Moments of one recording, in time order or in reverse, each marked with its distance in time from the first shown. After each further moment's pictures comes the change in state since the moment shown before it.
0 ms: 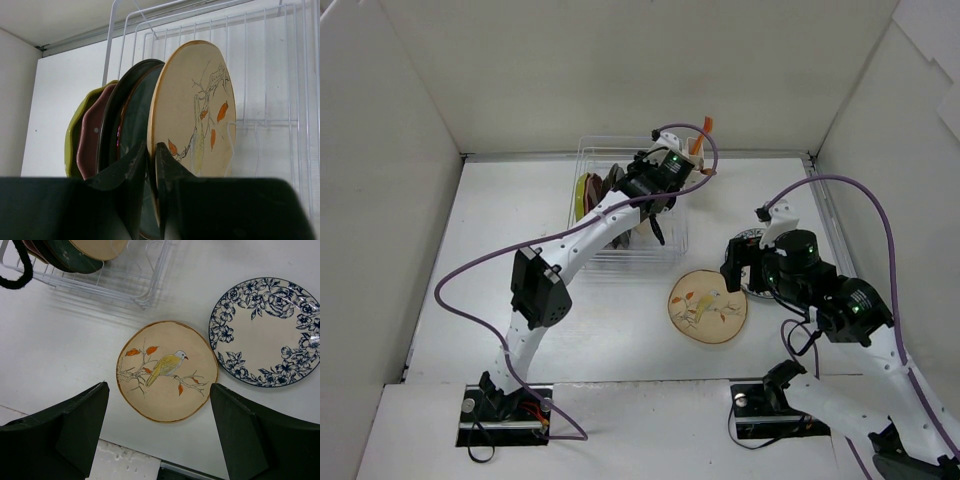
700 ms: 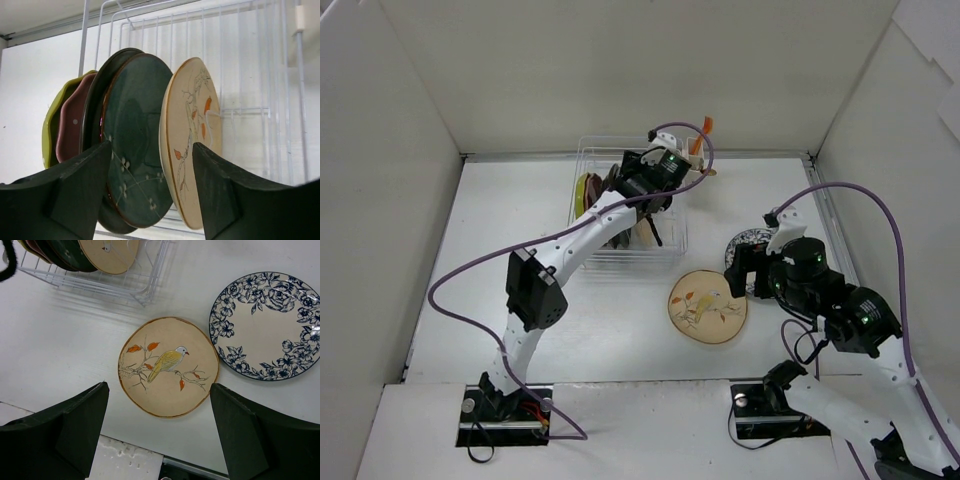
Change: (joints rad) left arm 0.002 -0.030 -0.028 -0.019 0.099 -0.087; right arm 0.000 -0.045 -0.014 -0.025 0.000 0.023
